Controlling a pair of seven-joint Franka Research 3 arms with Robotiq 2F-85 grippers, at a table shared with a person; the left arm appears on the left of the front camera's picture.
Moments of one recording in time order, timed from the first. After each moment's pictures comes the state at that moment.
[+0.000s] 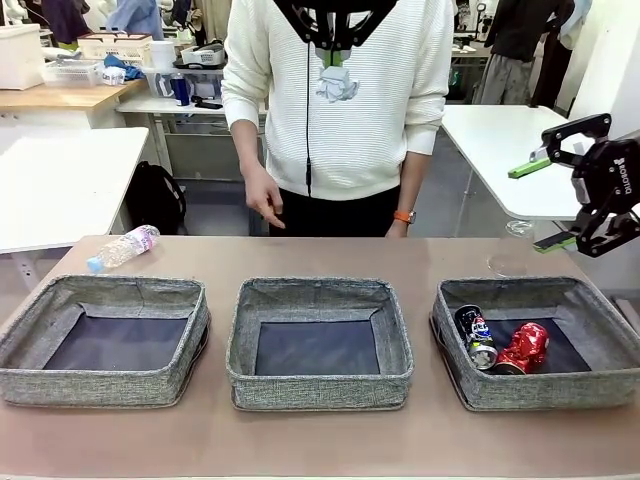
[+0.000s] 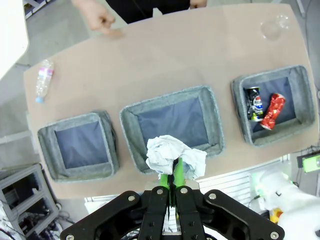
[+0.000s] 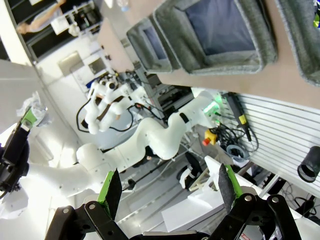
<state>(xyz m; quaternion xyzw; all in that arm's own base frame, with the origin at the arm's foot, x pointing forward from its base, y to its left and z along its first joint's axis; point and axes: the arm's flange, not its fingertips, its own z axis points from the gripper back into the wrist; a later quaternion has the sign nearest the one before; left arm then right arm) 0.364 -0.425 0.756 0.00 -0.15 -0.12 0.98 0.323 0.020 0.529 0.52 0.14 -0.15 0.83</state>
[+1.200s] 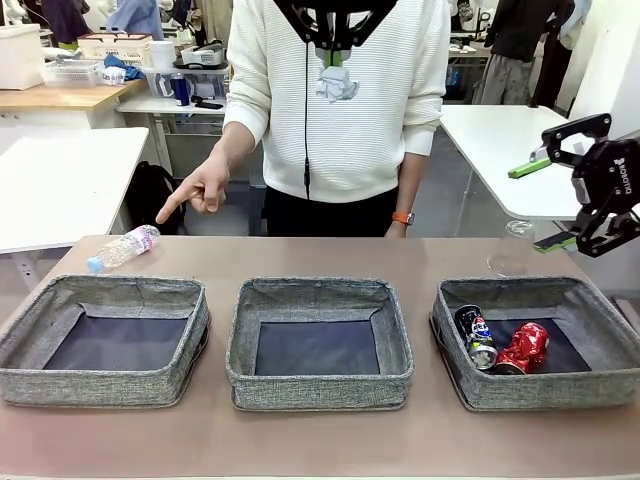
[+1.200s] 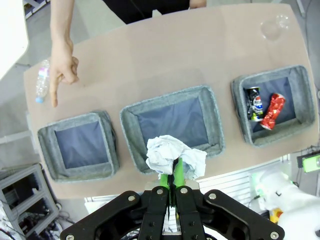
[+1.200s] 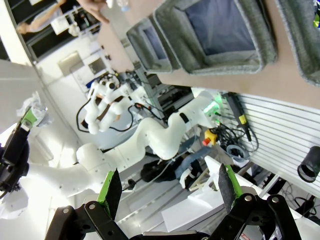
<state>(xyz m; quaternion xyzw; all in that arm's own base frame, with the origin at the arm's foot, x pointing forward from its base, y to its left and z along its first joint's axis) 0.364 -0.425 0.756 0.00 -0.15 -0.12 0.98 0.323 0.020 0.529 0.52 0.14 -0.15 0.83</state>
